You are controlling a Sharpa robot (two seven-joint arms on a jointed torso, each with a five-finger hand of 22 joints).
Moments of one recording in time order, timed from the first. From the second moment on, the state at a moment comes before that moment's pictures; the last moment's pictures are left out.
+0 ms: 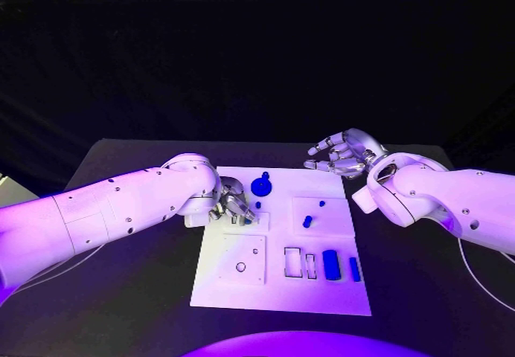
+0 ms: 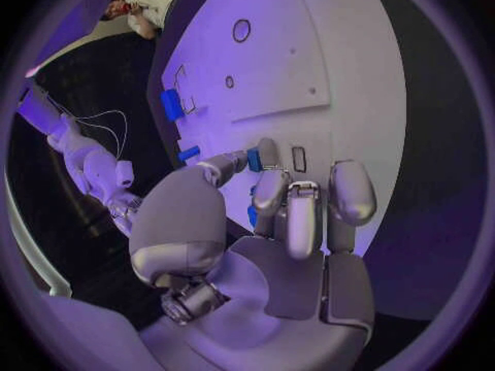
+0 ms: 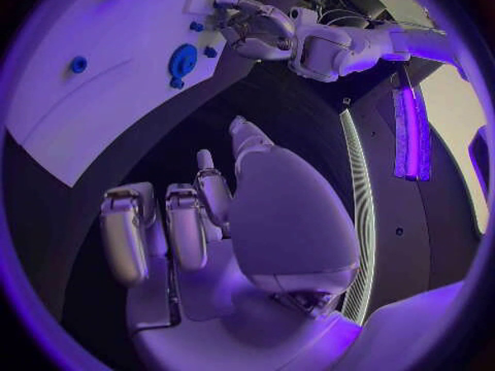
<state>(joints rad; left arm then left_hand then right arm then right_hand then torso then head) 1.24 -0.53 -0.09 1.29 -1.03 0.30 -0.51 0.96 -0.18 0.57 0.16 0.29 0.98 0.02 0.75 0.56 1.39 -0.04 1.26 1.10 1.47 -0.08 1.54 1.31 0.11 1.30 0.03 1.36 1.14 1.26 -0.94 -0.11 1.64 -0.77 -0.54 -0.07 1.41 -0.18 0.11 0.29 0.23 0.88 0.16 0.26 0.27 1.35 0.08 1.31 1.31 1.47 0.01 1.56 1.31 0.01 1.47 0.11 1.55 1.31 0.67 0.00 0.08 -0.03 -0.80</state>
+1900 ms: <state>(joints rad) 1.29 -0.64 -0.01 1.33 -0.96 0.21 -0.51 1.10 -0.18 0.37 0.29 0.30 0.81 0.11 0.63 0.51 1.11 0.03 0.91 0.67 1.47 -0.04 1.42 1.26 0.14 1.13 0.08 1.19 0.88 1.26 -0.95 -0.11 1.63 -0.77 -0.55 -0.07 1.40 -0.17 0.10 0.29 0.23 0.88 0.16 0.26 0.27 1.35 0.08 1.31 1.31 1.47 0.01 1.56 1.31 0.01 1.47 0.11 1.55 1.31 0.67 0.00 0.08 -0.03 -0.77</state>
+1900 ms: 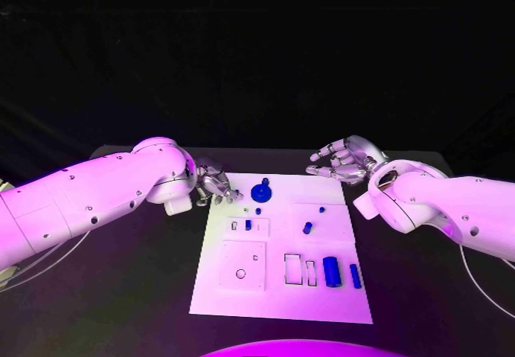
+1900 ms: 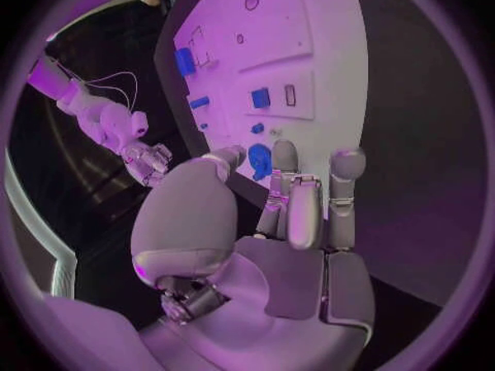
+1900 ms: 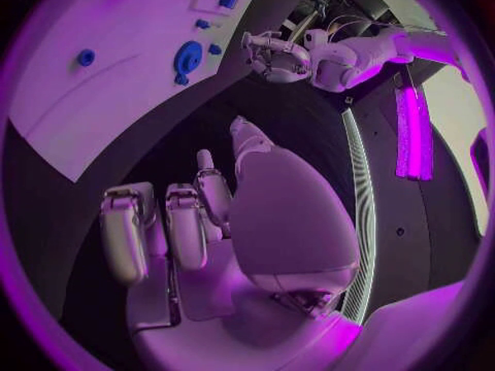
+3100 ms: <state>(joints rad) 1.29 -0.47 -0.02 1.02 -0.97 0.25 -0.47 1.10 -0.18 0.34 0.29 0.30 0.81 0.12 0.62 0.50 1.10 0.04 0.91 0.65 1.46 -0.02 1.41 1.25 0.14 1.11 0.08 1.17 0.87 1.26 -0.95 -0.11 1.63 -0.77 -0.55 -0.07 1.40 -0.17 0.10 0.29 0.23 0.88 0.16 0.26 0.27 1.35 0.08 1.31 1.31 1.47 0.01 1.56 1.31 0.01 1.47 0.11 1.55 1.31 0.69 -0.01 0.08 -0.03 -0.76</state>
